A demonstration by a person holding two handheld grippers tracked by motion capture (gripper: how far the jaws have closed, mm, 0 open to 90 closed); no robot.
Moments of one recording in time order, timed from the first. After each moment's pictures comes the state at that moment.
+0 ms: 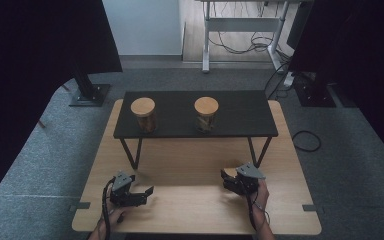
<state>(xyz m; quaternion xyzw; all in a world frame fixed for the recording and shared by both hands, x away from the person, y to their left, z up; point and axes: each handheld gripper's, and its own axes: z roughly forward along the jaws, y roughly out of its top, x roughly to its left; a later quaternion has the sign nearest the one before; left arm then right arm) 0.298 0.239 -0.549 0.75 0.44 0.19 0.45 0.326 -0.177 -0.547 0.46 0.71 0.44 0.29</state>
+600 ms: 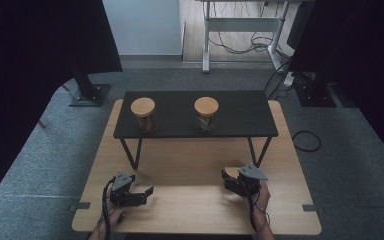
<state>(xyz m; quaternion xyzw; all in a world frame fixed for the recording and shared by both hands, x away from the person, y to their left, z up) 0.298 0.239 -0.549 0.76 0.44 0.19 0.45 0.320 -0.181 -0.543 0.46 0.71 0.46 0.29</state>
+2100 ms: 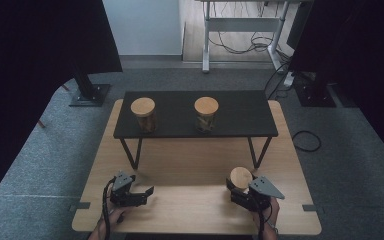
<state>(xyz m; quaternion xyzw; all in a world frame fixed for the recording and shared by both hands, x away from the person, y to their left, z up) 0.298 0.238 -0.549 0.76 0.44 0.19 0.45 0.261 -0.192 -0.506 0.43 0.68 0.51 0.30</state>
